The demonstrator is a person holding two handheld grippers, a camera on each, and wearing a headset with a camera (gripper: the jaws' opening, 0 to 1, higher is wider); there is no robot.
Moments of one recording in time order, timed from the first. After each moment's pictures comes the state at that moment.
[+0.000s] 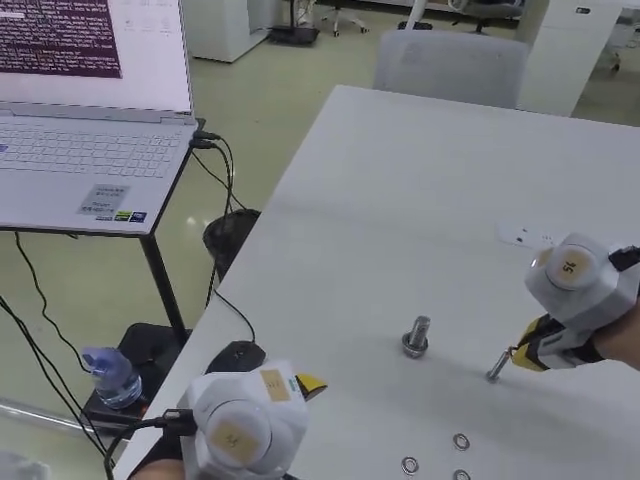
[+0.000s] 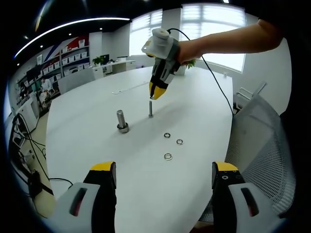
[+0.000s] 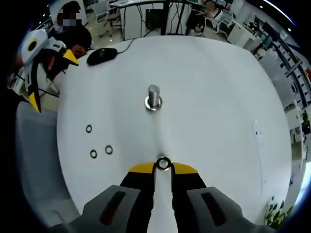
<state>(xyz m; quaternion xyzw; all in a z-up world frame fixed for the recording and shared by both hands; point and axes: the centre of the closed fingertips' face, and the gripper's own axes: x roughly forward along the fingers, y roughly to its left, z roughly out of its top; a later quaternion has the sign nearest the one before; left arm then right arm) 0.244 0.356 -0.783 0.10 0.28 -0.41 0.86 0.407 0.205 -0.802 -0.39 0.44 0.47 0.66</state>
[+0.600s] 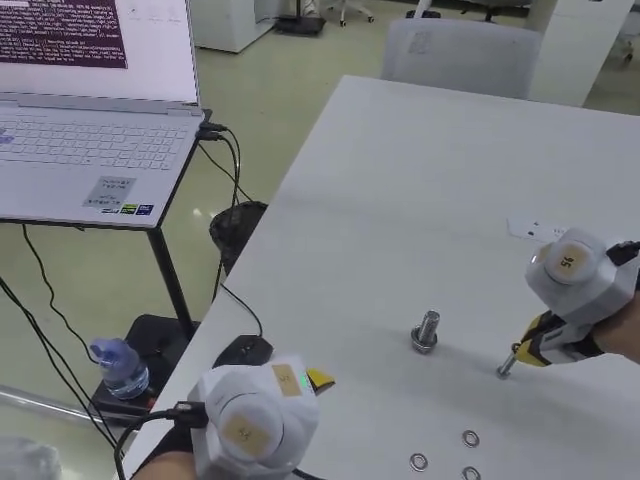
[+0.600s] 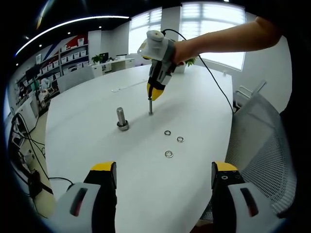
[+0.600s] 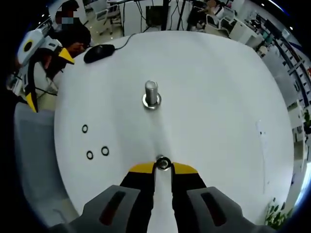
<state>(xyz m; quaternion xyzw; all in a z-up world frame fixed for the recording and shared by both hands) 0.243 0.357 -0.788 0.10 0.29 -0.41 0.86 0.411 0.207 -0.816 -0.39 0.45 0.47 0.65</state>
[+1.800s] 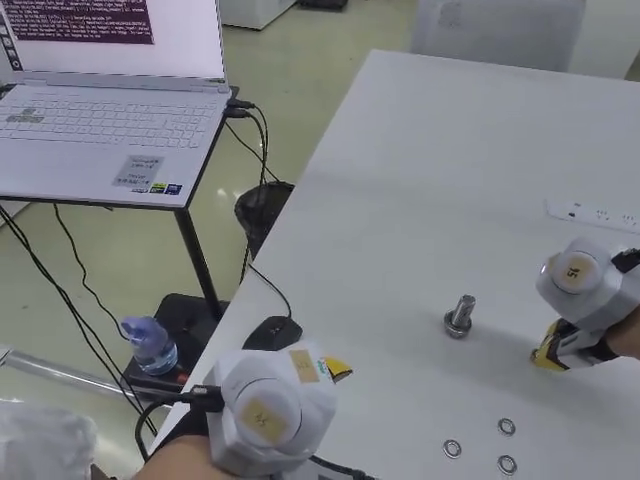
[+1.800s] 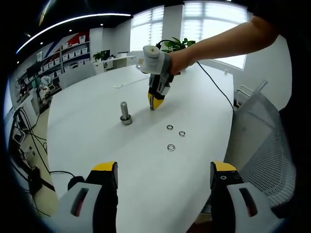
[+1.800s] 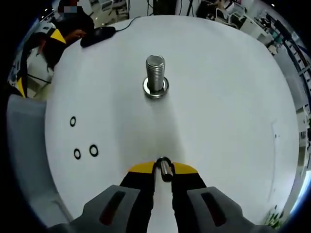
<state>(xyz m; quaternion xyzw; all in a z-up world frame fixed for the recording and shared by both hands) 0.238 0.373 -0.793 0.10 0.30 -0.41 0.85 0.412 0.212 -0.867 -0.41 0.47 0.48 0.61</state>
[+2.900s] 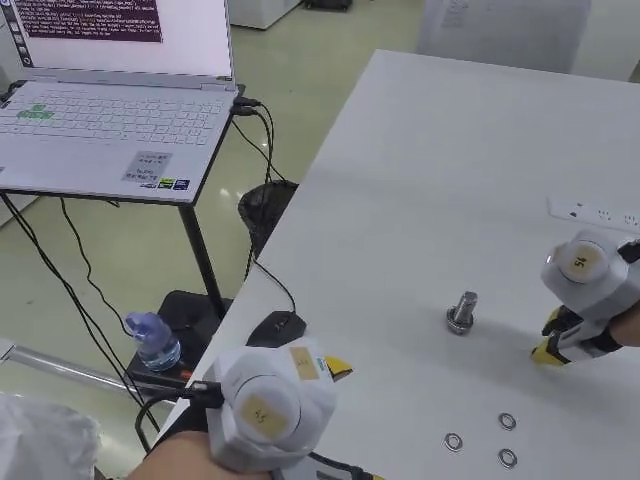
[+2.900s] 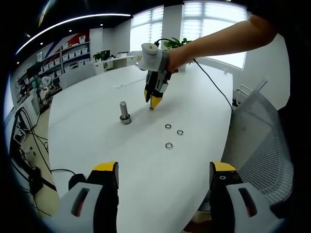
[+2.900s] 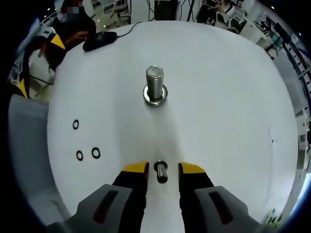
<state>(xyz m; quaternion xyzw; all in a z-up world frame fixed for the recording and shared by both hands) 0.232 0.374 -0.787 0.11 0.30 -0.40 0.86 0.414 0.218 -0.849 -0.41 0.45 0.49 0.62</state>
